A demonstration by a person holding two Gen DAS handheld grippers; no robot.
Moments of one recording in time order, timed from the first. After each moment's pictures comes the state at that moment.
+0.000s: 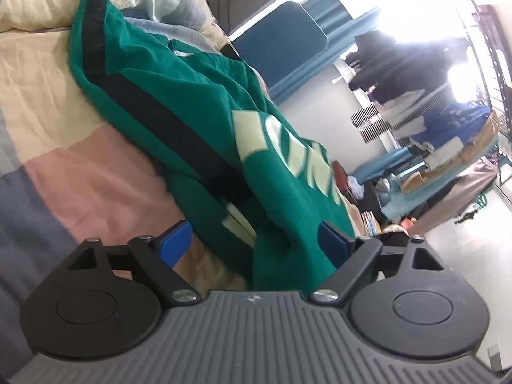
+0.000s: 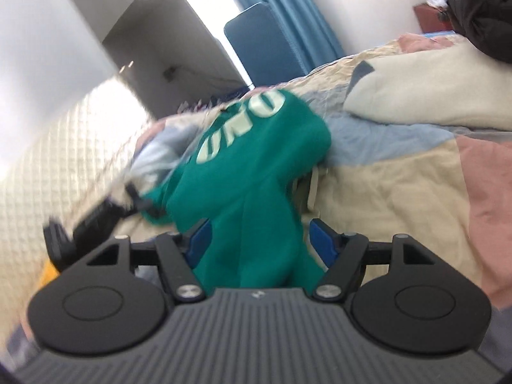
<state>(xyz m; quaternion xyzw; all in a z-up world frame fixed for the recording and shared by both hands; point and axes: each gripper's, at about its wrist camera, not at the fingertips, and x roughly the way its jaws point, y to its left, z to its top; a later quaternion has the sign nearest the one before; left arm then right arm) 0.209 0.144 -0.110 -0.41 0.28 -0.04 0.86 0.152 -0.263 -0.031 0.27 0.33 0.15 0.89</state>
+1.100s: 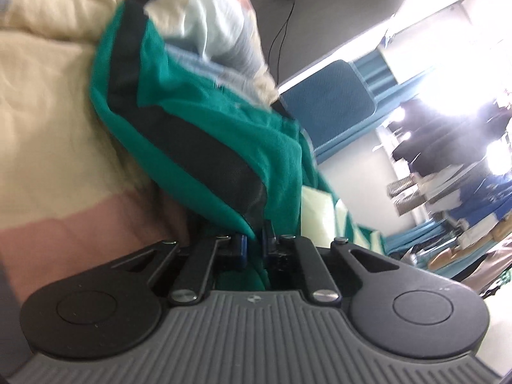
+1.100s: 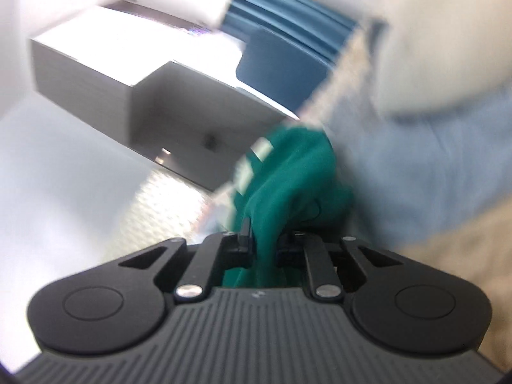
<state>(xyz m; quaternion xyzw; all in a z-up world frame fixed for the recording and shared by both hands) 0.282 0.179 -0.130 -0.47 0.21 0.07 0.86 0.313 -0.298 -0.114 0.47 0.22 0.25 0.82</state>
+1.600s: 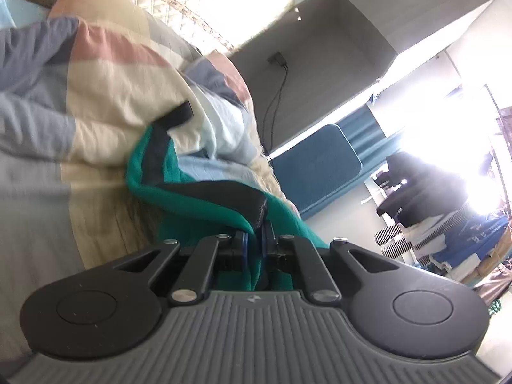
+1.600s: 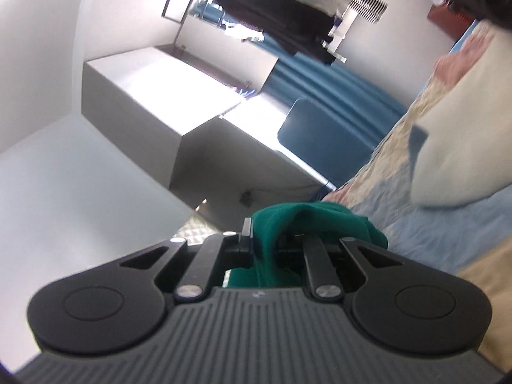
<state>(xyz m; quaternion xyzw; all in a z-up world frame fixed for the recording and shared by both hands) 0.186 0.257 -0.043 -0.46 0.13 0.11 0.87 0.218 -0.343 -0.032 0.46 0.12 0.21 0.85</state>
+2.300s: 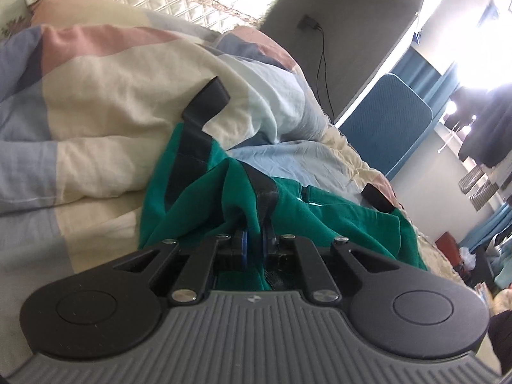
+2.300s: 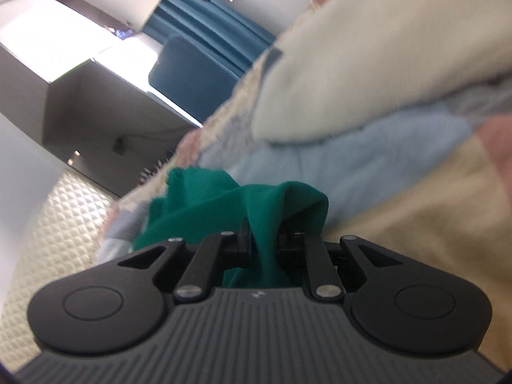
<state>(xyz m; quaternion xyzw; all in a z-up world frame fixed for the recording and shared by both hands) 0.299 0.279 -0.111 -0.32 0.23 0.19 0.90 0.321 -0.336 -0.169 0.42 0.32 0.09 0.84</state>
